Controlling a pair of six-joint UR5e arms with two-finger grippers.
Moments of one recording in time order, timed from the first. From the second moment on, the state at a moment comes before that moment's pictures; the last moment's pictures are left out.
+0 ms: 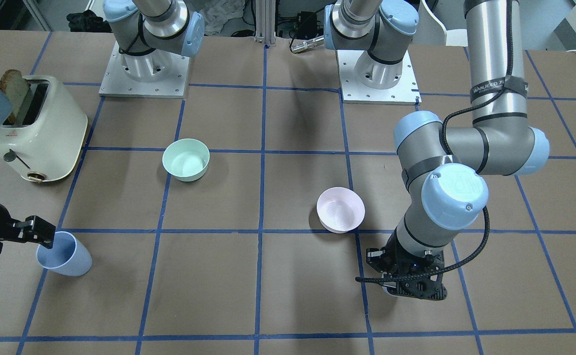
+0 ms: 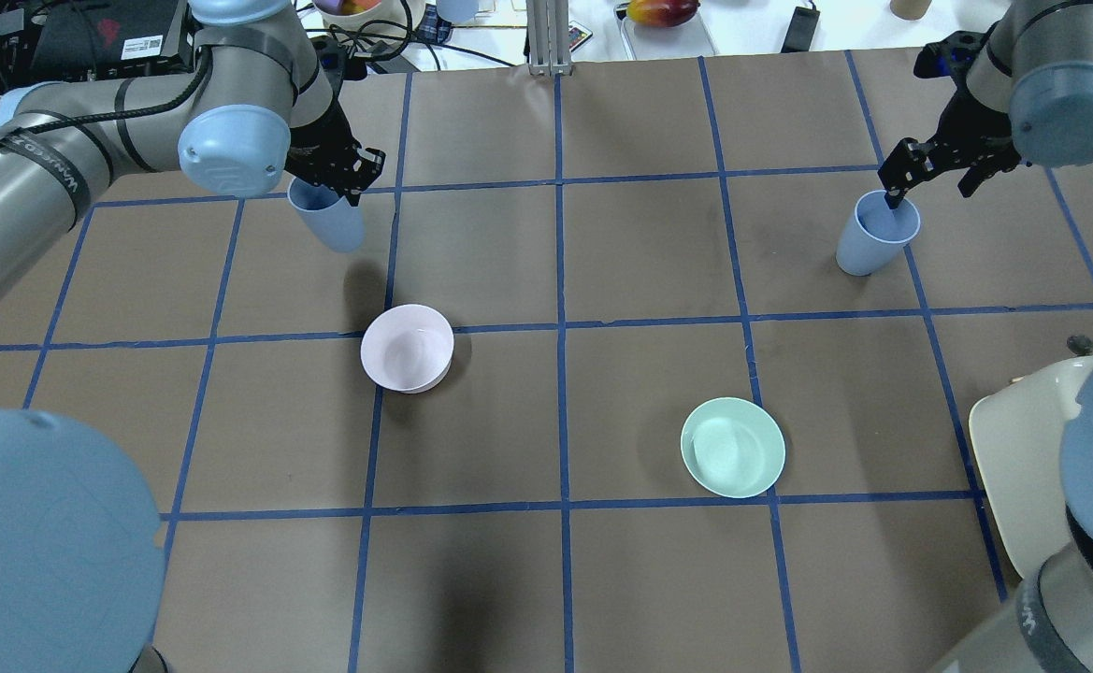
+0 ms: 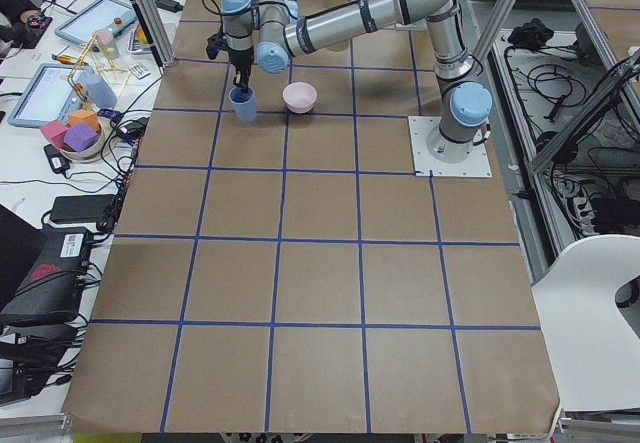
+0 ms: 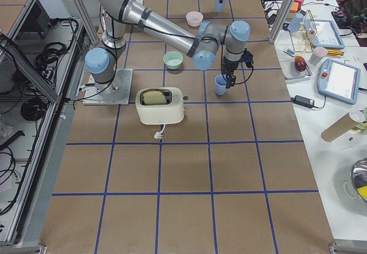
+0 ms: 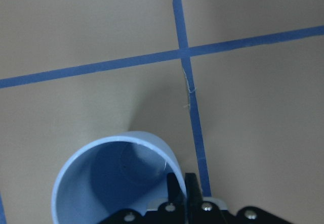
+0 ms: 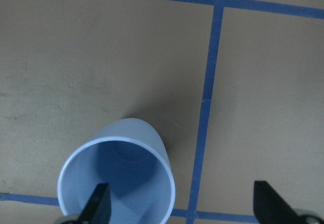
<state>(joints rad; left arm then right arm) -1.57 -2.02 -1.48 -1.13 1.60 0.14 1.25 -1.11 1.54 -1.99 -1.59 -0.43</state>
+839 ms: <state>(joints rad) -1.81 -1.92 -1.49 -1.26 1.59 -0.33 1.25 -1.07 1.54 -1.98 -1.60 -0.43</state>
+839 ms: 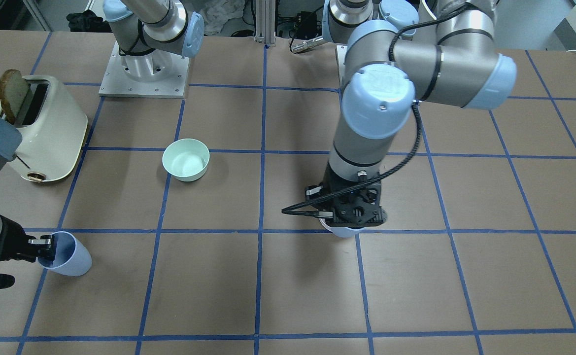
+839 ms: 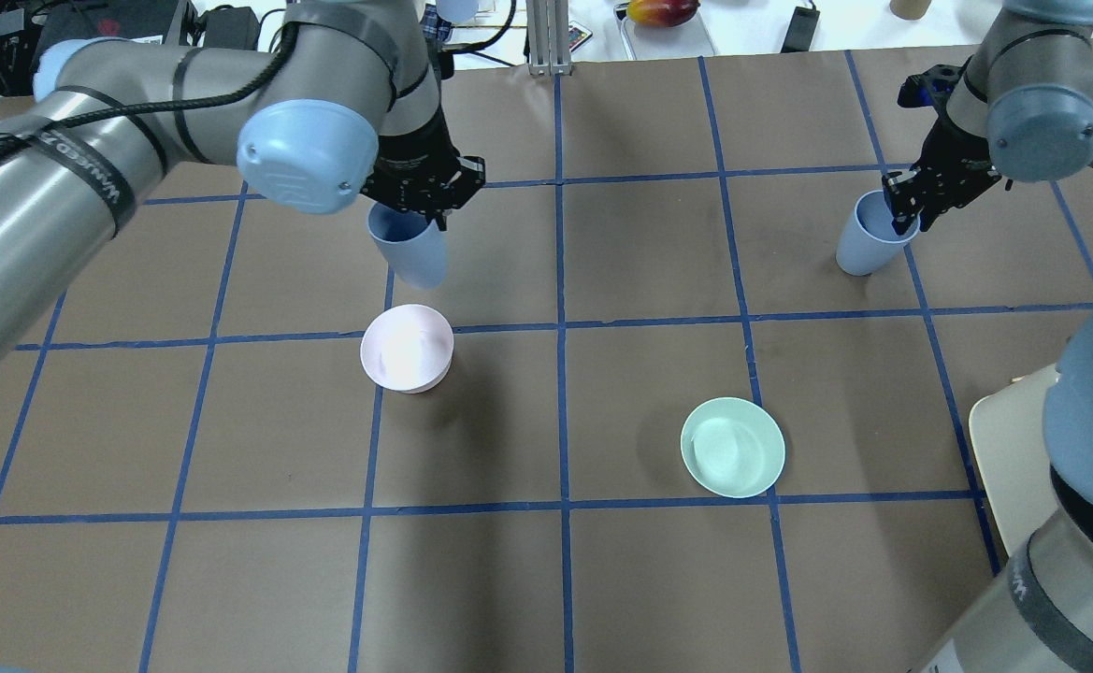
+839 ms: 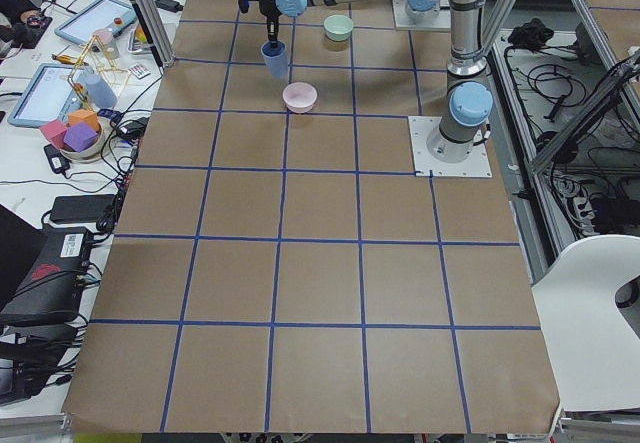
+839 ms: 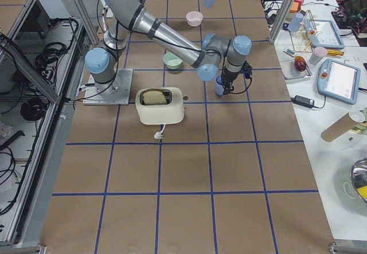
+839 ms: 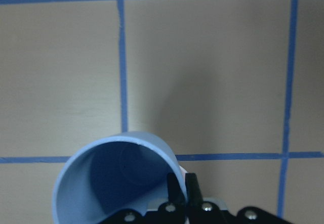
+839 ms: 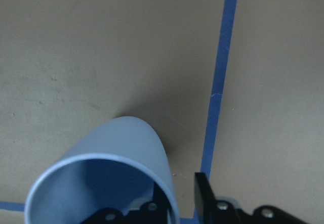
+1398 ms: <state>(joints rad) -1.99 -2.02 -1.49 -1.16 1.59 -0.53 1.26 -1.10 1.48 -1.86 -1.59 -0.42</state>
